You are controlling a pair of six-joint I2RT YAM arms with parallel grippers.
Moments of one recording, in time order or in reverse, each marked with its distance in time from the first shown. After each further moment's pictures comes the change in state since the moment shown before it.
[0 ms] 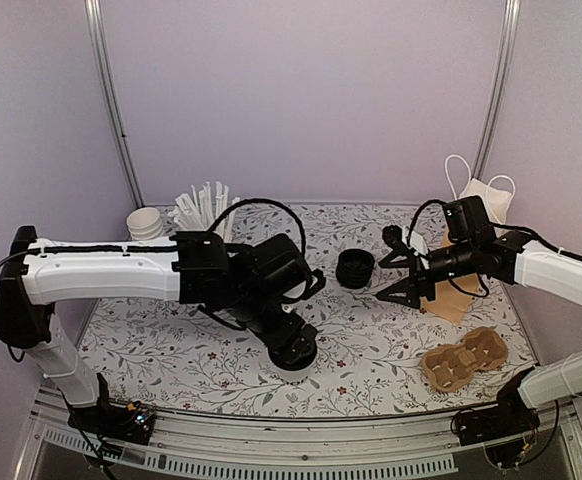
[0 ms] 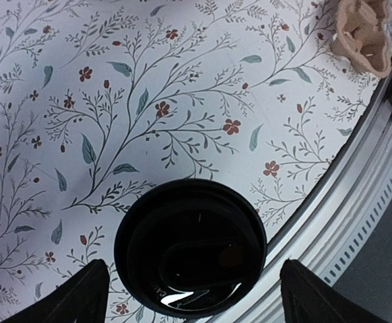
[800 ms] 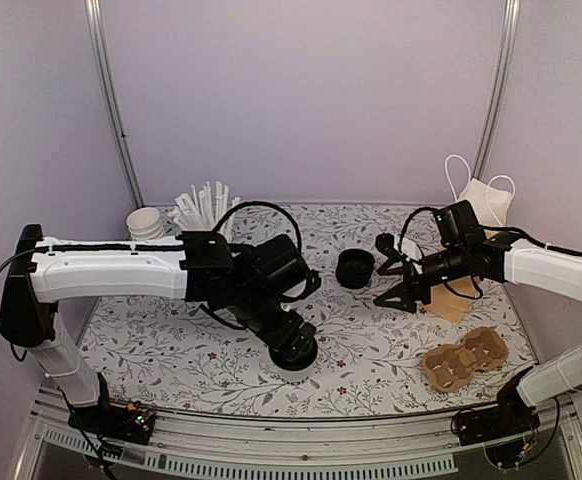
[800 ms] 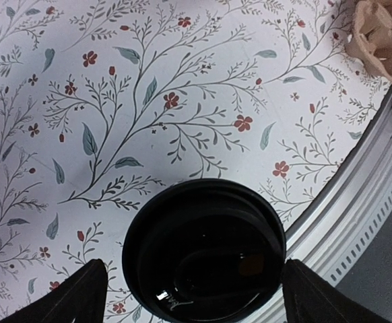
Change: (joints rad) left arm 0.032 0.026 -0.004 -0.008 0.017 -0.038; right arm 0.000 0.077 0.000 -0.005 0.033 -0.019
